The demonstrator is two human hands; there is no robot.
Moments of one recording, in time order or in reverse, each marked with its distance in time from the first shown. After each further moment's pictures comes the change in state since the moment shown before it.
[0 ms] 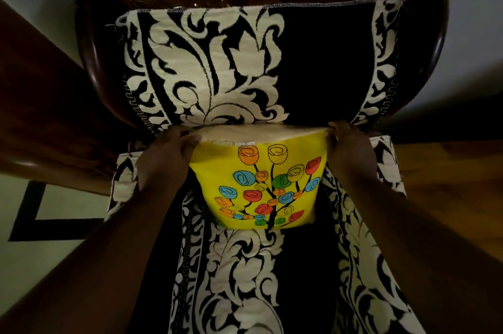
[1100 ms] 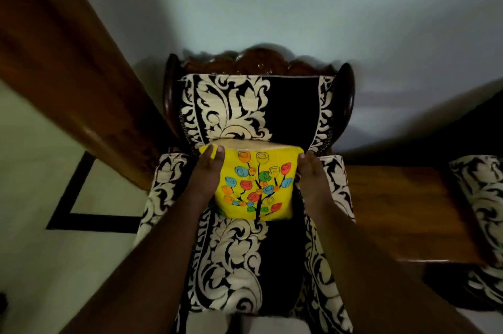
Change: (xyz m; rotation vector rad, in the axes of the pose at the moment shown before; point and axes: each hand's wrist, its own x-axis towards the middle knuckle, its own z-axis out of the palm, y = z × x) left_hand -0.164 0.078 -0.156 -0.989 -0.245 -0.254; right_hand -0.141 -0.051 -0.122 1.096 -0.261 0.390
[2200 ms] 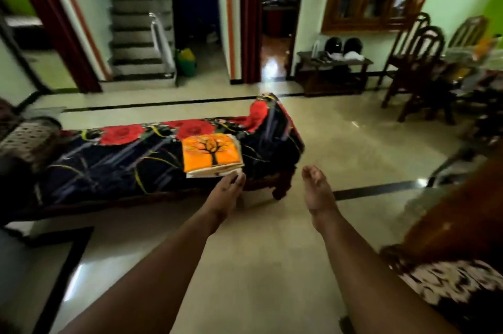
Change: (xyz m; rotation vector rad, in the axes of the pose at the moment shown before) left_hand -0.746 -0.222 -0.447 -0.365 1.095 -0.111; right_hand -0.733 0.001 0.434 -0.349 -1.250 -0.413
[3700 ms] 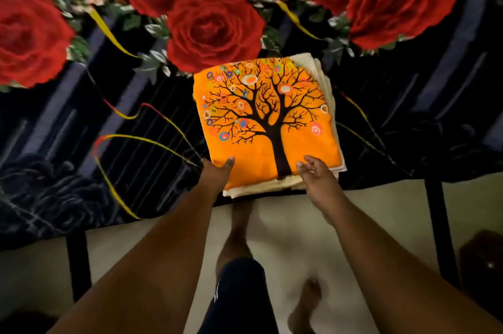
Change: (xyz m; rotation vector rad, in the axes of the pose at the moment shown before) left_hand 0.818 -0.462 -0.306 0.110 0.066 -1.032; right_hand 0.658 0.306 0.564 -0.472 -0.239 0.799
